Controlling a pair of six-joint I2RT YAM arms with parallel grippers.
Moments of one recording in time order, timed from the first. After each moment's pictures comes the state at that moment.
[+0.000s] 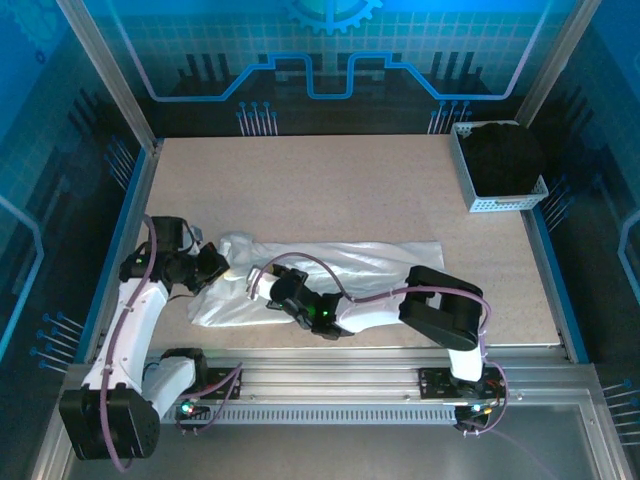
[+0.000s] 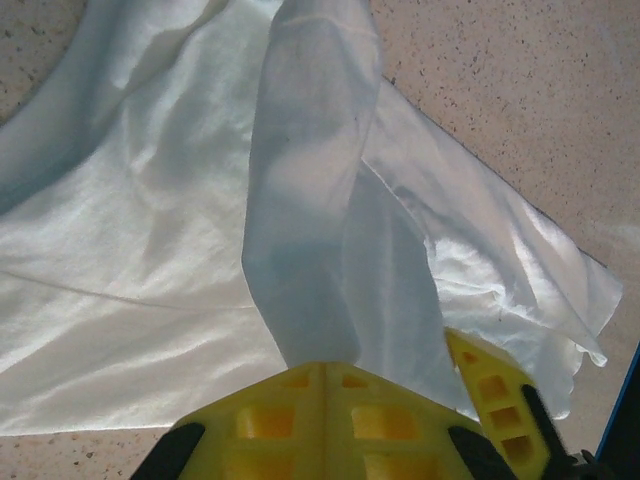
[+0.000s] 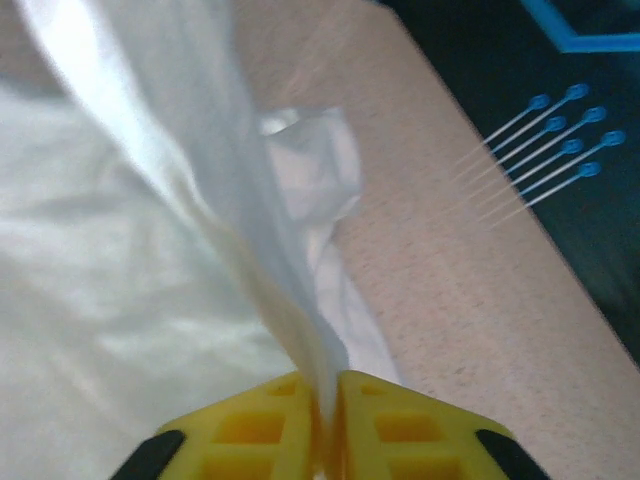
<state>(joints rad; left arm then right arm) 0.10 0.96 0.78 -0.90 0.43 -0.63 1.22 1.90 1.00 0.43 0.57 -0.42</state>
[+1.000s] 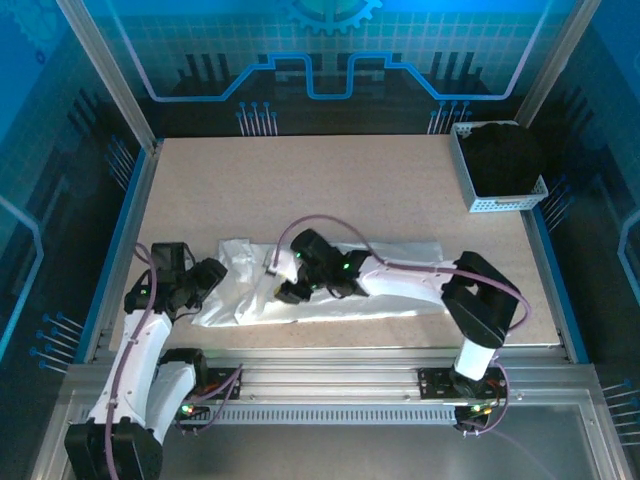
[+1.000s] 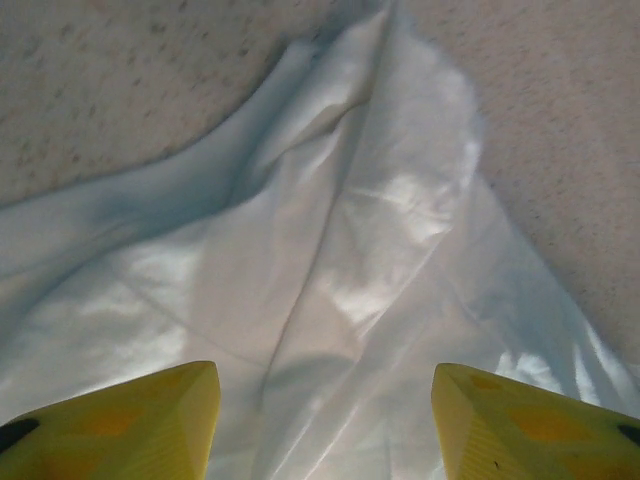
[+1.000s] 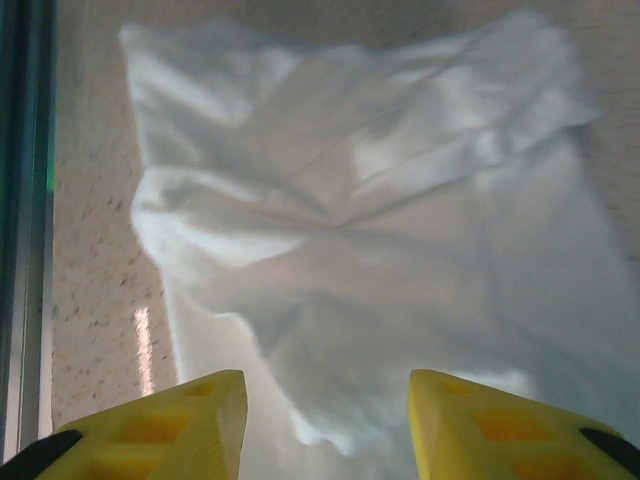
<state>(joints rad) 0.08 0.78 0.58 -0.74 0.20 -0.82 0.96 1.73 1.12 -0.14 -0.24 -0.20</state>
